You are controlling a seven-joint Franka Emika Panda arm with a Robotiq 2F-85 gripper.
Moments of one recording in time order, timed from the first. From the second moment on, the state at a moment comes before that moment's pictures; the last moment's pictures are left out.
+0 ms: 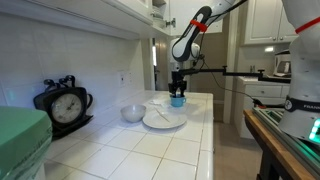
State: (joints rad) arm -0.21 0.36 -0.18 -2.16 0.10 2.50 0.17
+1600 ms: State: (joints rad) arm -0.20 0.35 -0.18 -2.13 0.08 2.43 0.17
